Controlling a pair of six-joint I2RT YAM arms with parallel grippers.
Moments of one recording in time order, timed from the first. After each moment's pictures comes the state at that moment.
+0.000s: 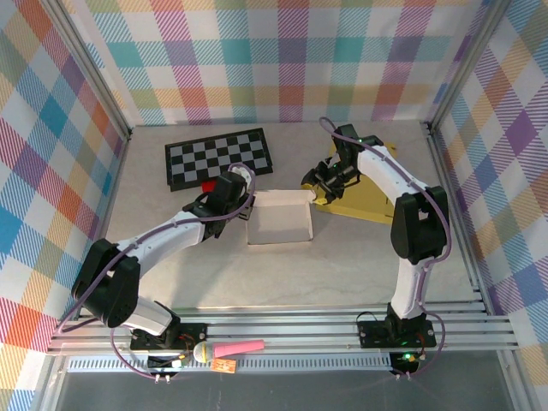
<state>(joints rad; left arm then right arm) -0.58 1.47 0.93 -0.18 -0.23 -0.10 0.32 1.94 1.65 -1.02 -0.64 0.79</state>
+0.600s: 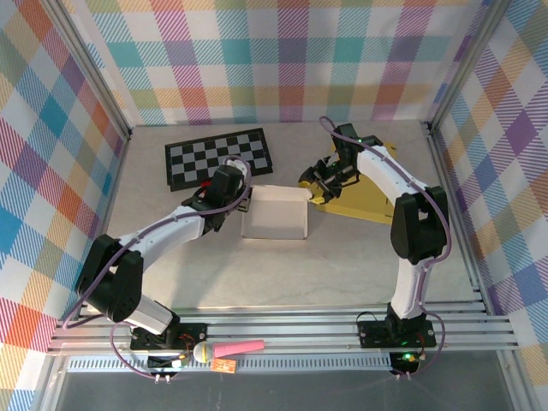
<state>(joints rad) -0.53 1.50 0.98 -0.15 -0.22 -0.15 0.33 1.94 1.66 -1.01 -0.69 0.83</state>
